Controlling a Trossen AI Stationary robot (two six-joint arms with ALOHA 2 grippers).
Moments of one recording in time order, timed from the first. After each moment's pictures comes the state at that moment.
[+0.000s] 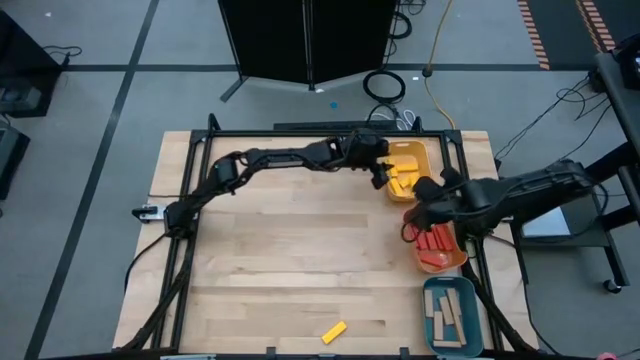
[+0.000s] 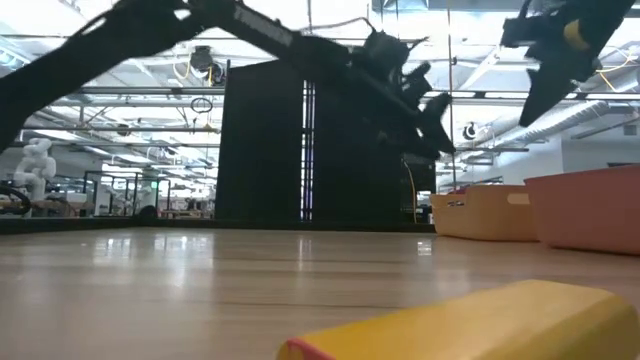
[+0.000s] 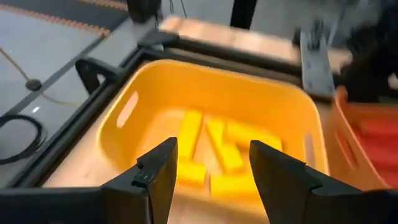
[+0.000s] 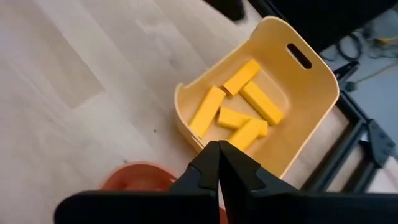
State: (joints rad) left arm 0.28 2.39 2.06 -0.14 0.04 -0.03; right arm 0.21 1.03 0.88 -1.21 0.64 0.81
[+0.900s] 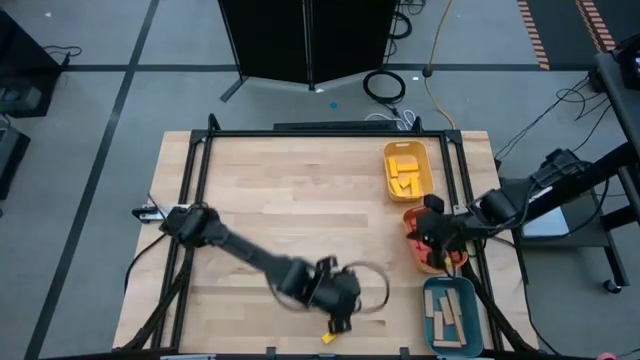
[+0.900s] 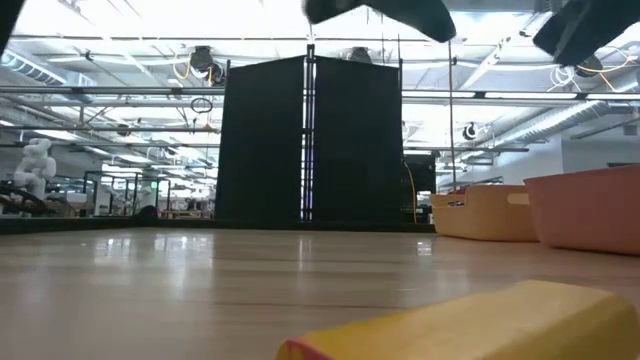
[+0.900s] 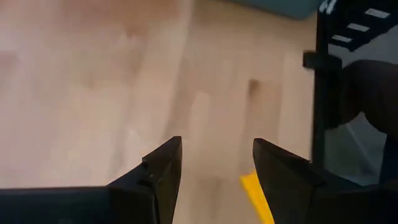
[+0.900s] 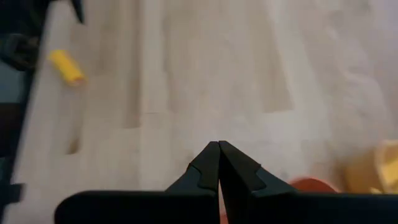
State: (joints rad) left arm -0.45 2.21 2.05 -0.81 -0.23 -0.59; right arm 0.51 0.91 0.88 -0.90 0.33 0.56
